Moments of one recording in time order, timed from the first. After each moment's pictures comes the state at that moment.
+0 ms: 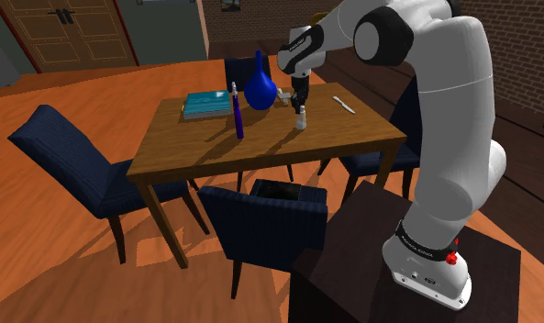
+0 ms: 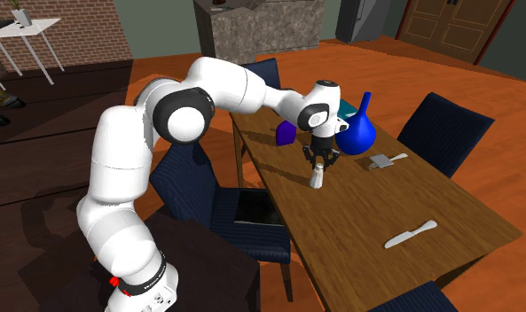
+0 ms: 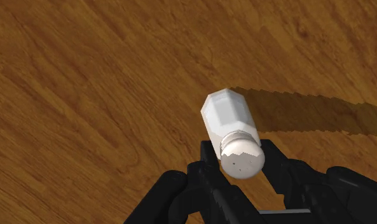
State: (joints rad) arm -0.15 0.47 -0.30 -1.64 0.07 2.14 -0.62
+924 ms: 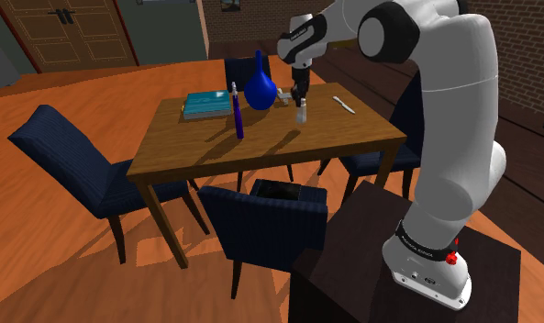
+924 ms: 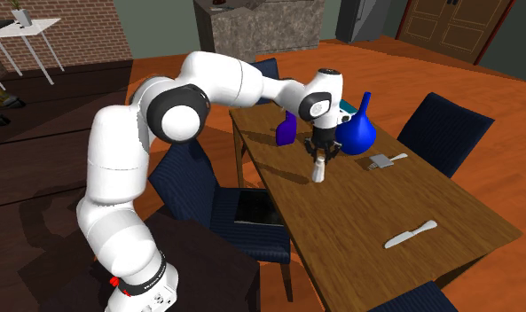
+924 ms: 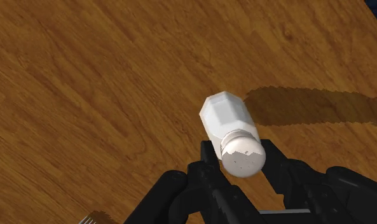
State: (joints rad) arm -0.15 0.44 -0.31 -1.60 0.06 2.06 -0.62
